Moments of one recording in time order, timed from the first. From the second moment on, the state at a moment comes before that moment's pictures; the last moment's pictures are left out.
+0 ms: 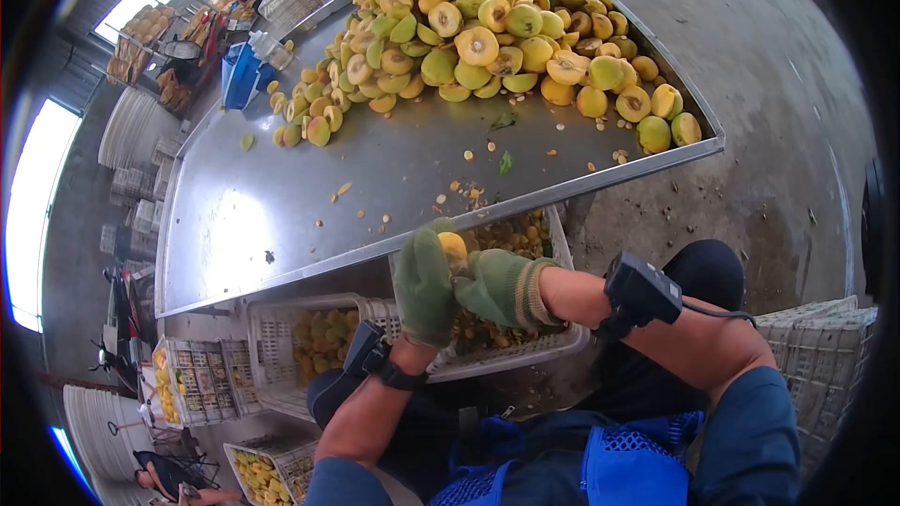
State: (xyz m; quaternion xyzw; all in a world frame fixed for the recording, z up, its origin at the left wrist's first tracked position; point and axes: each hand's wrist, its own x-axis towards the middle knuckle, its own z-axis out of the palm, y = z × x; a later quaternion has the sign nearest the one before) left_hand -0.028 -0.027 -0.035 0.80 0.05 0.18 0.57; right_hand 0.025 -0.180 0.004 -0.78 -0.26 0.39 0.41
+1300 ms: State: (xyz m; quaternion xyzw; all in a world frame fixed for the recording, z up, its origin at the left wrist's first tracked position) left_hand -0.009 -0.008 -0.021 0.74 0.01 0.03 0.67; right_hand 0.032 -0.187 0.011 -0.84 -0.26 0.27 0.38
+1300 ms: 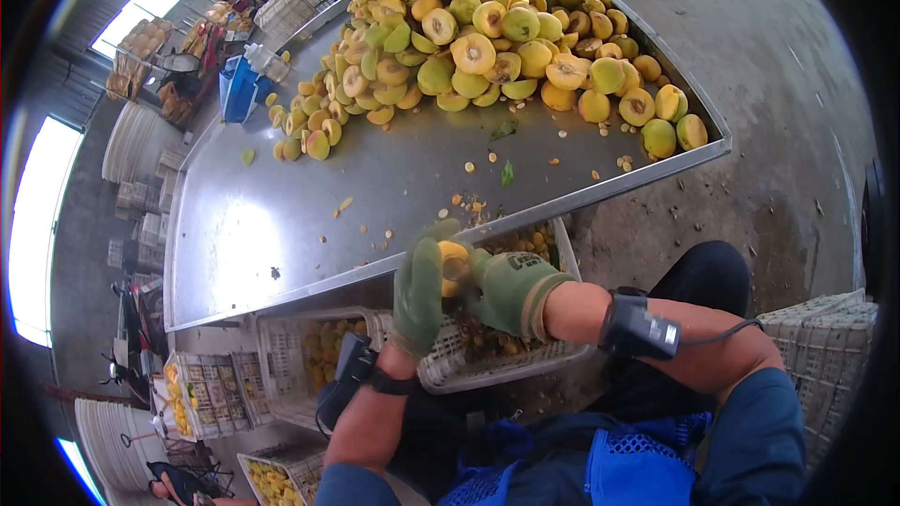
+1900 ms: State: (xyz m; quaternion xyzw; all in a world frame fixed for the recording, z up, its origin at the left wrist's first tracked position) left_hand -0.013 -0.017 -0.024 0.87 -0.01 0.11 0.47; right_hand 0.027 -0.177 0.006 -0.83 -0.23 0.31 0.41
